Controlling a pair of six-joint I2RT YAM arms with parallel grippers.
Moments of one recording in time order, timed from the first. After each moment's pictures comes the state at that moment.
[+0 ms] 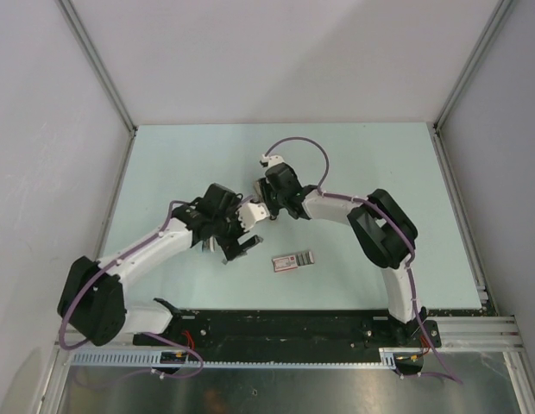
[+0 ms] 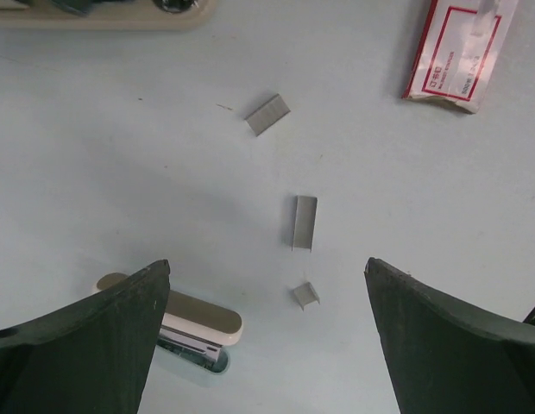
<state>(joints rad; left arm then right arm) -0.57 1.28 0.86 -0.57 0.21 0.53 0.75 2.05 1.38 0.01 0.10 0.32</state>
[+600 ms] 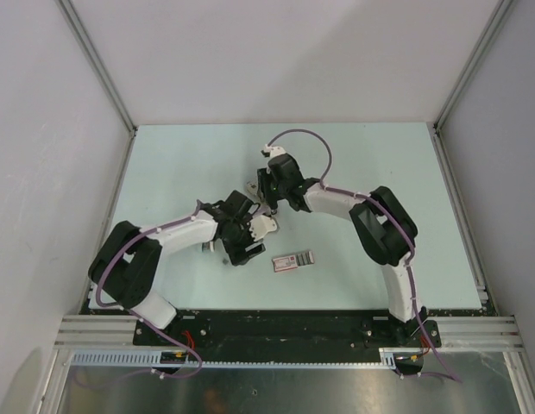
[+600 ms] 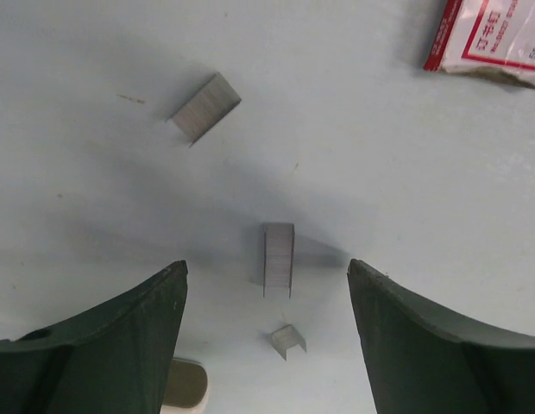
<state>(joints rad) -0.62 1.57 0.87 -0.54 0.18 0.55 0.71 2.12 1.48 0.02 0.04 0.35</state>
